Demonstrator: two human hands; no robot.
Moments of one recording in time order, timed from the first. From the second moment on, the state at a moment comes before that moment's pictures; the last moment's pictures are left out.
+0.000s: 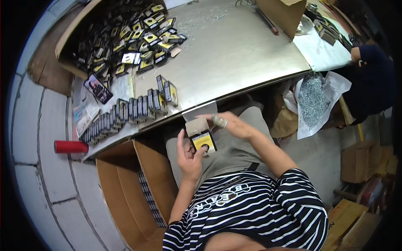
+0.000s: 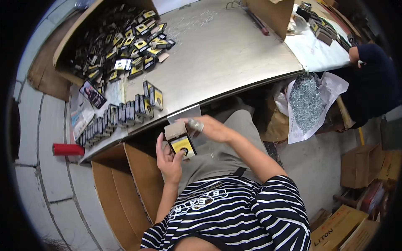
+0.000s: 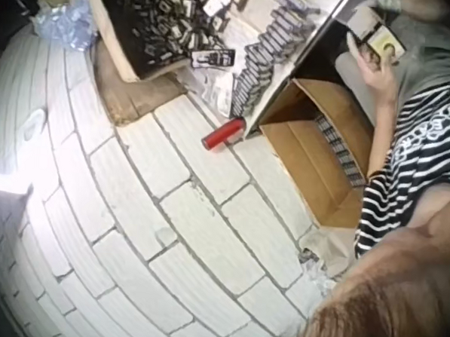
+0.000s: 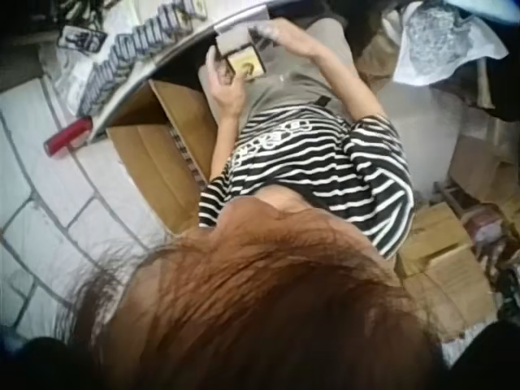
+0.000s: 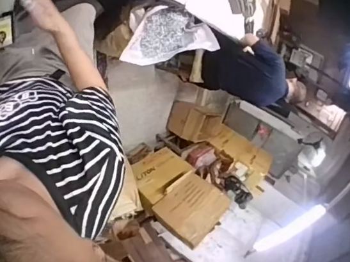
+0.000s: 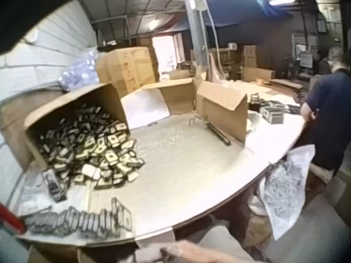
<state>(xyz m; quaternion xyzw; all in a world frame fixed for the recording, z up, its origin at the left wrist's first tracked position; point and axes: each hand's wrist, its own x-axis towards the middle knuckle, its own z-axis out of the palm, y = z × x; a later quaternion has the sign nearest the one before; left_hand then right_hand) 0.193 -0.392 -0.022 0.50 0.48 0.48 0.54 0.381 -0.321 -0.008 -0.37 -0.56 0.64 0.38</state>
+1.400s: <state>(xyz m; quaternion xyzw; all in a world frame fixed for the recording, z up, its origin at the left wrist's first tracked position) 0.207 -0.220 0.055 0.73 0.56 0.35 0.16 0.387 -0.313 0.020 -0.38 -0.49 0.55 0.56</state>
